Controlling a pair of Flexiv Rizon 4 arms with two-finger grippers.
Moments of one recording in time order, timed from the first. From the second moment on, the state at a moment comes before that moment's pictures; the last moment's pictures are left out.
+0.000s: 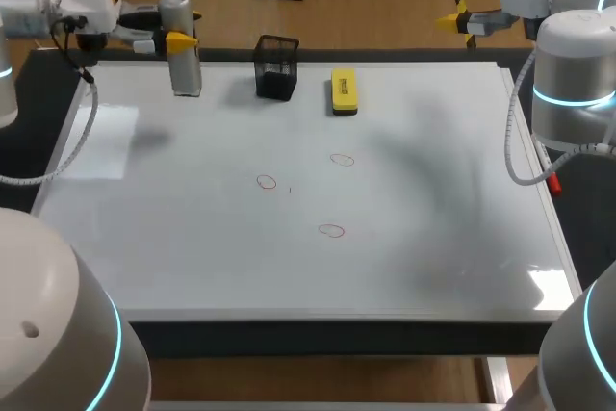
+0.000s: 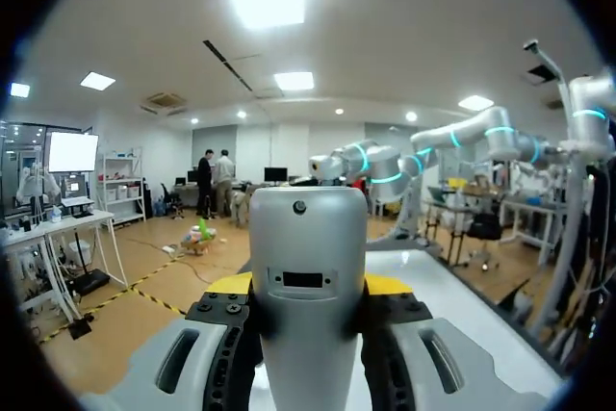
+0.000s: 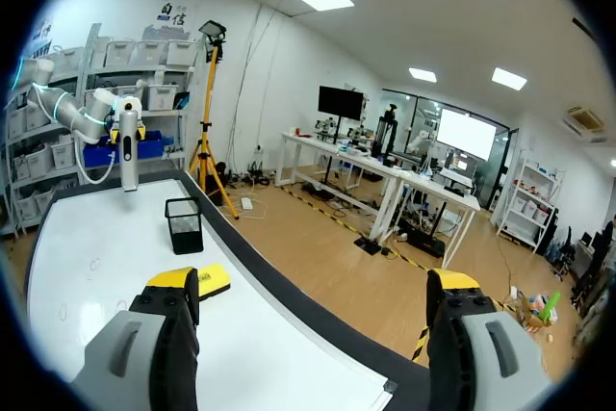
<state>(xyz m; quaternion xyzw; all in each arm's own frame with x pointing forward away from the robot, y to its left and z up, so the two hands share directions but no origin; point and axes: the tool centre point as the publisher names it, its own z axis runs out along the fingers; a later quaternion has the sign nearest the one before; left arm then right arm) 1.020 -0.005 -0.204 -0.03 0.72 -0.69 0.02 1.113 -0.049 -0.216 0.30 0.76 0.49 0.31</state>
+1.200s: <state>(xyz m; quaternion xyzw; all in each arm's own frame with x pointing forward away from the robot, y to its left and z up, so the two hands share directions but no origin) 1.013 0.005 -0.210 -0.18 0.71 -0.66 0.17 1.114 -0.045 -0.224 0.26 0.78 0.47 0.31</state>
